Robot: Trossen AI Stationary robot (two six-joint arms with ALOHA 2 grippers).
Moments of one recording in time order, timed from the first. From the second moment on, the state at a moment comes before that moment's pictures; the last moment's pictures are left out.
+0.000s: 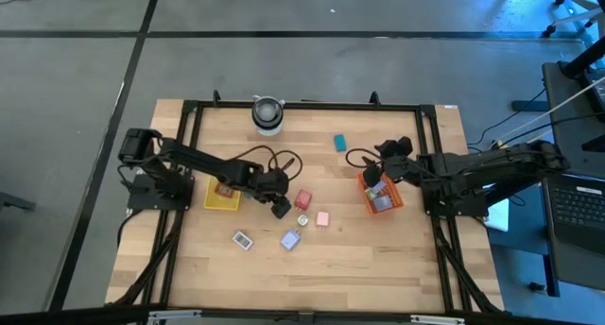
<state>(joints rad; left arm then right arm) -0.06 1.63 0.93 -0.42 -0.05 -0.87 0.07 0.97 0.53 -0.35 0.70 0.58</state>
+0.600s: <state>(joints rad) -0.07 1.73 0.96 -0.44 -0.07 -0.93 0.10 0.97 0.53 -0.34 0.73 0.59</state>
